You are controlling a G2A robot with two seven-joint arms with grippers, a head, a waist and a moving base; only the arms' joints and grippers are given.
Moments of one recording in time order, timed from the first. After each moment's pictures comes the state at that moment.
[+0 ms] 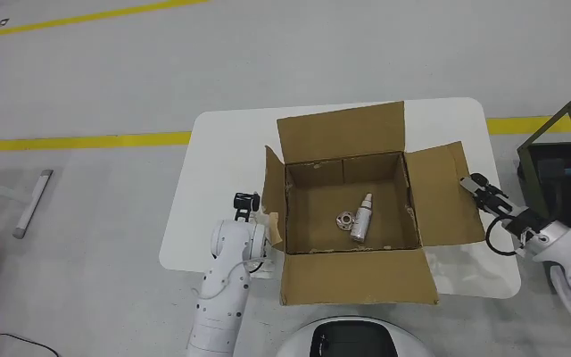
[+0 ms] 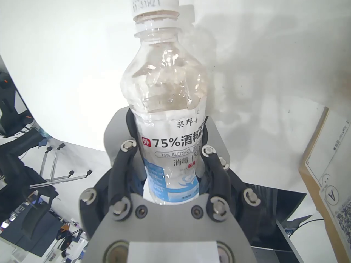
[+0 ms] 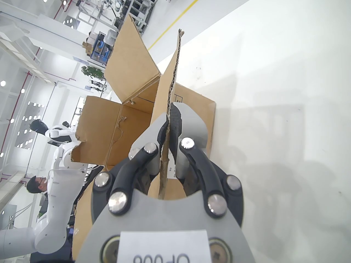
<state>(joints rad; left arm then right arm) 1.00 -1.49 -1.28 -1.46 1.66 0.06 -1.43 -1.55 -1.04 1.81 -1.79 -0.08 -0.24 0.55</state>
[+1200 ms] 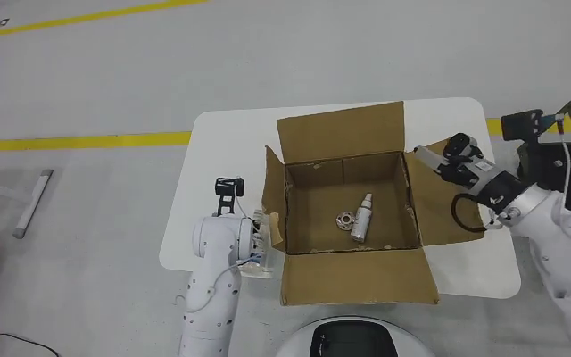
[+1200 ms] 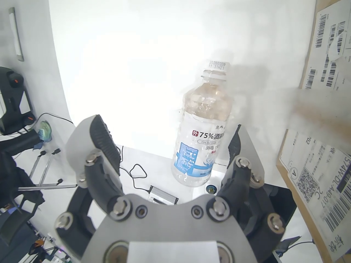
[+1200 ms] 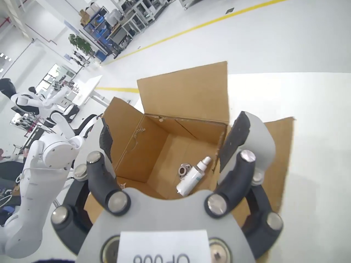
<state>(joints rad) 1.02 -1.49 -1.33 -1.69 1.71 0.09 -1.46 -1.34 -1.02 1.61 -2.12 -0.40 0.02 0.60</state>
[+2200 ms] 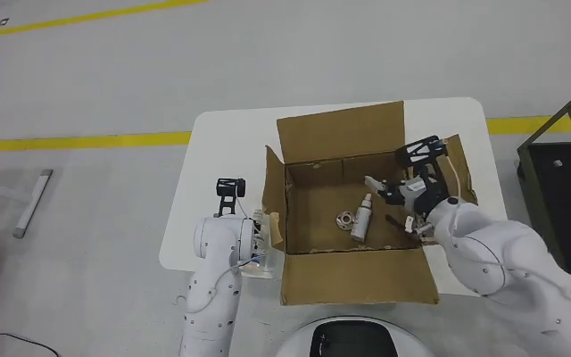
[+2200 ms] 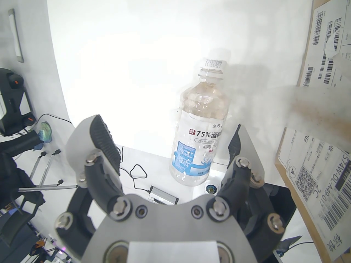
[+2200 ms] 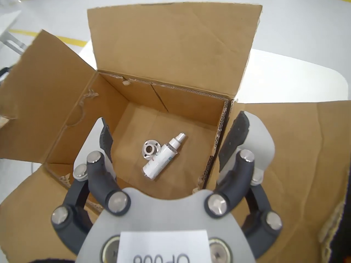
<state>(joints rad) 1.02 -1.49 -1.33 -1.69 1.71 0.09 -1.46 -1.16 -1.05 1.20 -2.11 -1.04 0.33 0.78</state>
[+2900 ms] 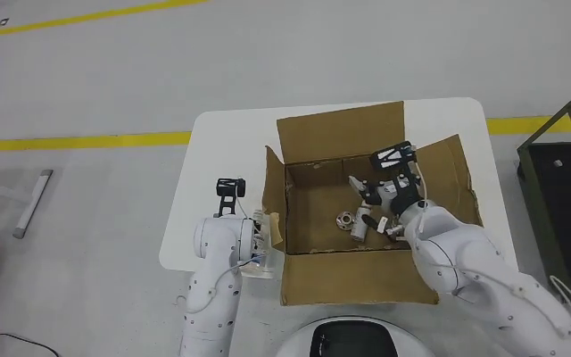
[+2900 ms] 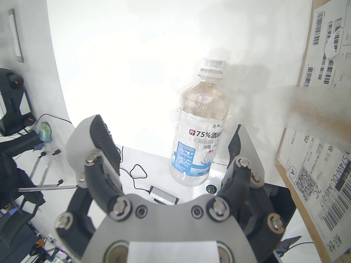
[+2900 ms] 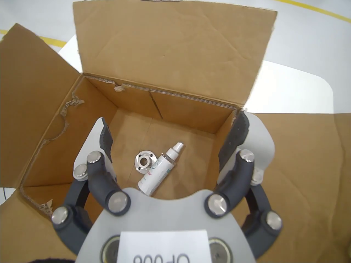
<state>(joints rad) 1.02 -1.49 -1.33 -1.69 1.71 0.09 -1.46 -1.11 -1.08 1.06 -2.04 -1.13 0.40 0.70</state>
